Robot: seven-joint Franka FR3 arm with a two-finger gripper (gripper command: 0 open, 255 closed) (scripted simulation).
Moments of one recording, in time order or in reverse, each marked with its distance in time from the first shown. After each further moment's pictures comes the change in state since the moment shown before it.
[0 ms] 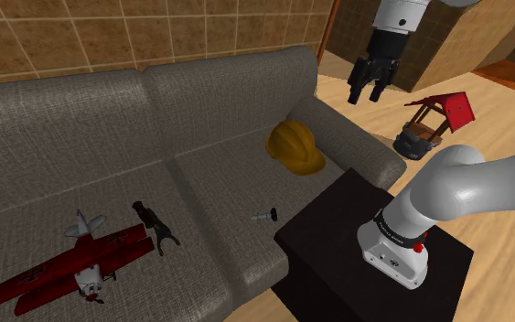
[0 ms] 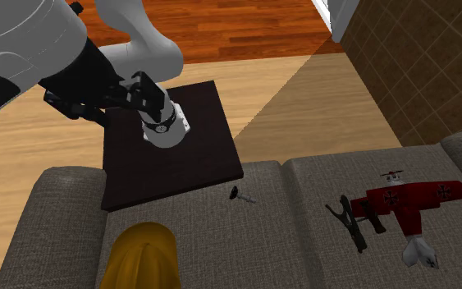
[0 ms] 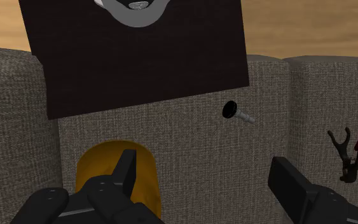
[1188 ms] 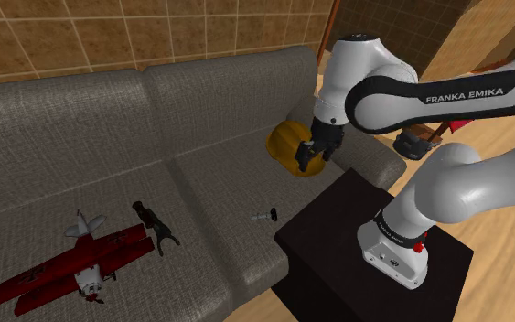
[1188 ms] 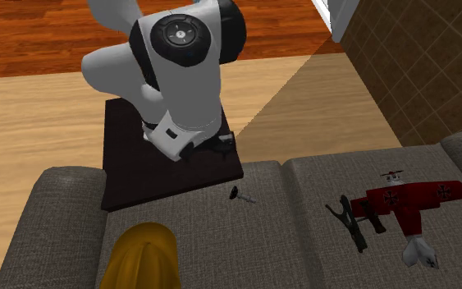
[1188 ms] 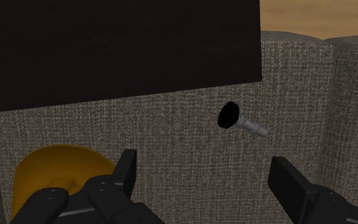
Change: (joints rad) arm 0.119 0.080 0.363 -0.399 0.143 0.567 0.224
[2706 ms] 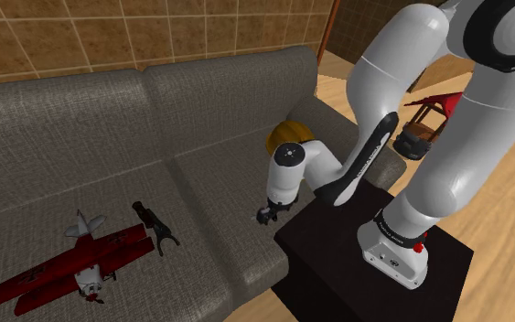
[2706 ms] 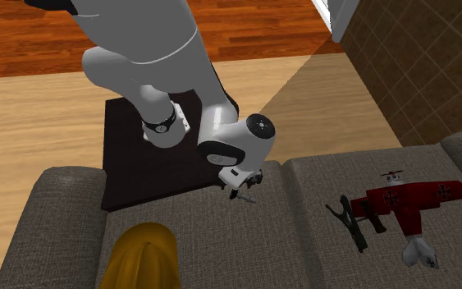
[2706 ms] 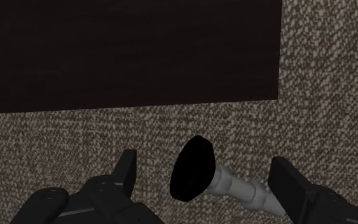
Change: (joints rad) arm -0.223 0.967 0.353 0.089 -1.021 0.704 1.036
